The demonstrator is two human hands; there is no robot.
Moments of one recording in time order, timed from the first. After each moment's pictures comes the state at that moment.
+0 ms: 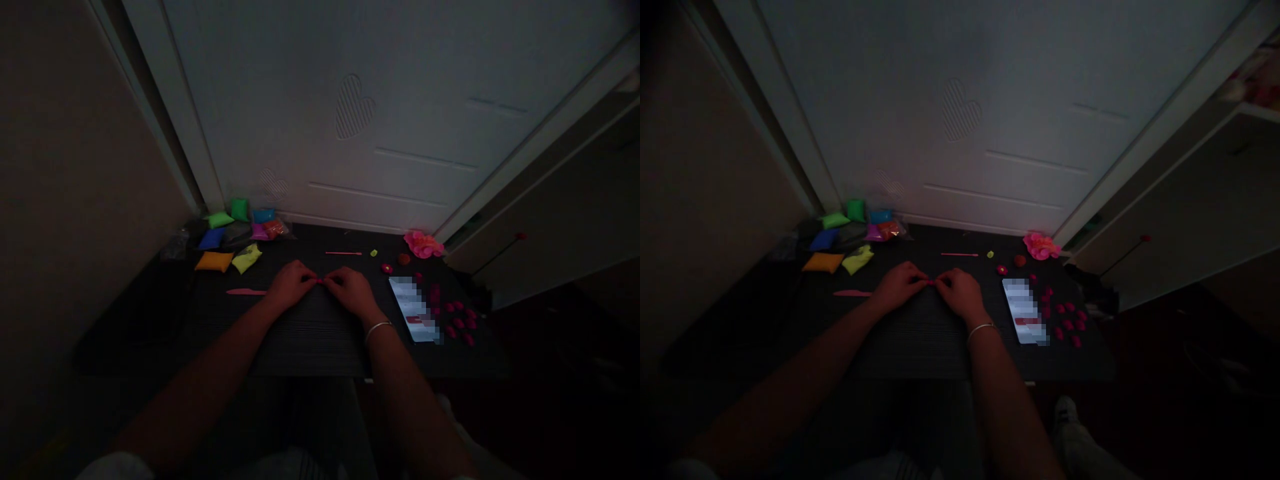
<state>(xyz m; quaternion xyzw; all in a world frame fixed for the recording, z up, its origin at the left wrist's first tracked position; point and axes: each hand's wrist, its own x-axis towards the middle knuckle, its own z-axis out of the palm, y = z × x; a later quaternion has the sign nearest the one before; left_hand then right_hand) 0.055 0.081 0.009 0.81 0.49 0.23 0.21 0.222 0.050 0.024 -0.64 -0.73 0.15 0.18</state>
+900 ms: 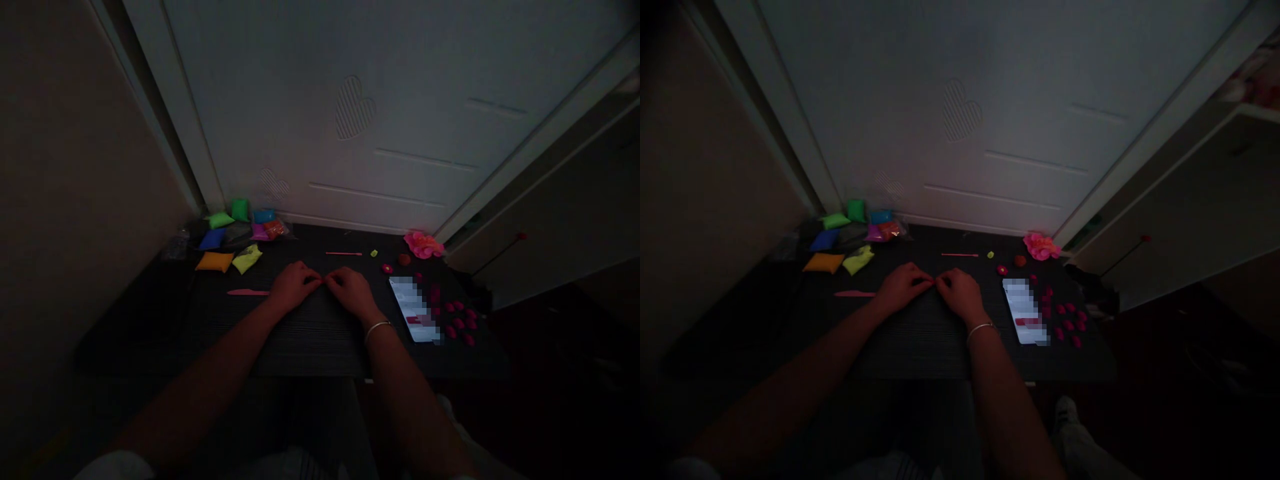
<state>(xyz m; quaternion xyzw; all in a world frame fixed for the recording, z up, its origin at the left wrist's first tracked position) 0.058 0.078 0.007 0.82 0.49 0.22 0.19 0.221 0.052 0.021 -0.64 -0.73 0.14 0.19</state>
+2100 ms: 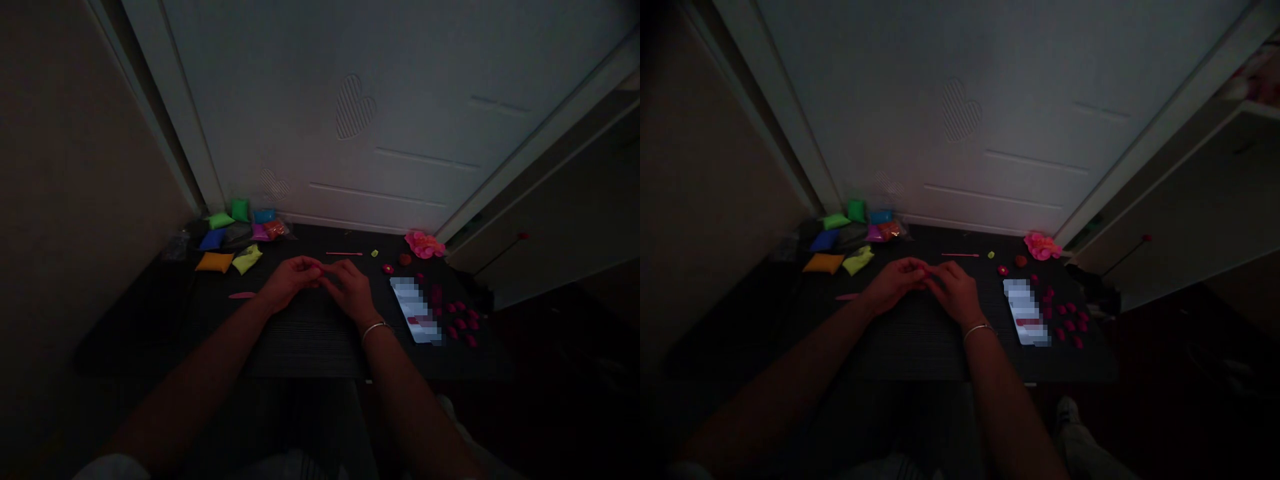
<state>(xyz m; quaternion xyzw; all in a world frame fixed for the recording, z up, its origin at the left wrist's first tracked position) 0.057 0.069 0.030 0.44 0.33 0.43 0.72 0.218 0.044 0.017 -0.46 -0.79 0.02 0.41</state>
